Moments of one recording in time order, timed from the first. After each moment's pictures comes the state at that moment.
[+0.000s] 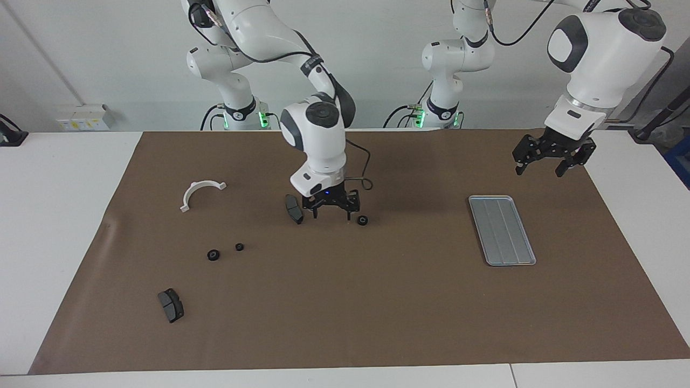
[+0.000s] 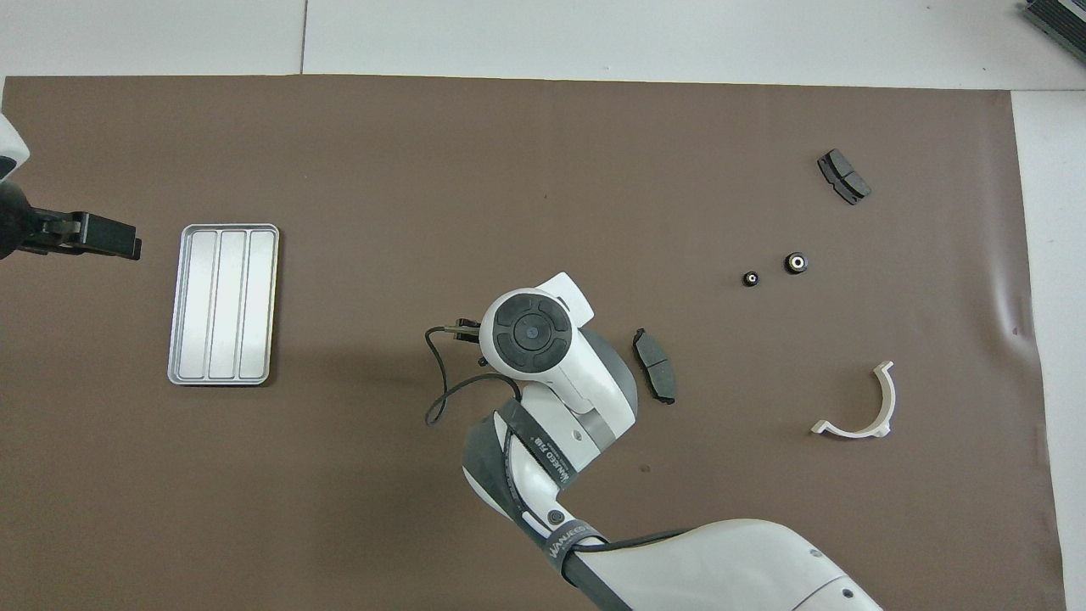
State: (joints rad) left arm -0.04 0.03 -0.01 -1.67 -0.01 1.77 0.12; right arm 0.49 0.32 -0.02 -1.75 -0.03 2.20 0.61
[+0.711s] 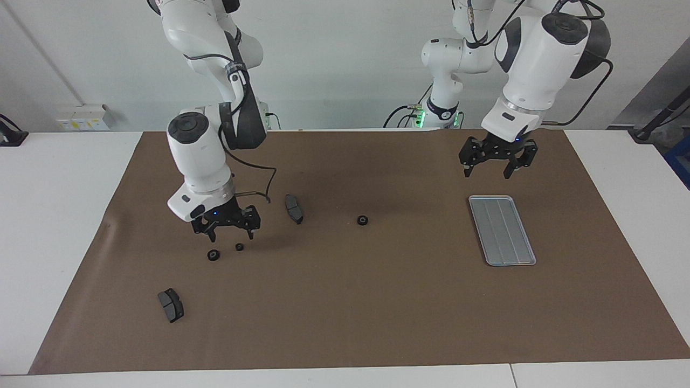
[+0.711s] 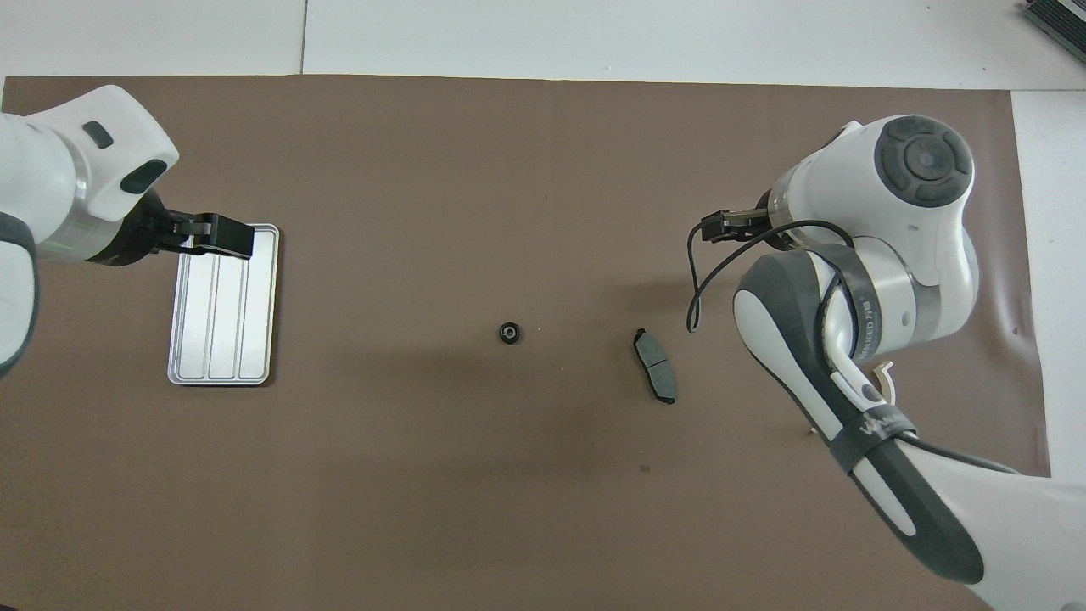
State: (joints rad) left arm -0.25 0.05 -0.02 -1.68 -0.01 1.82 -0.15; right arm 0.15 0.29 -0.02 -1.78 -0.03 2.21 0.08
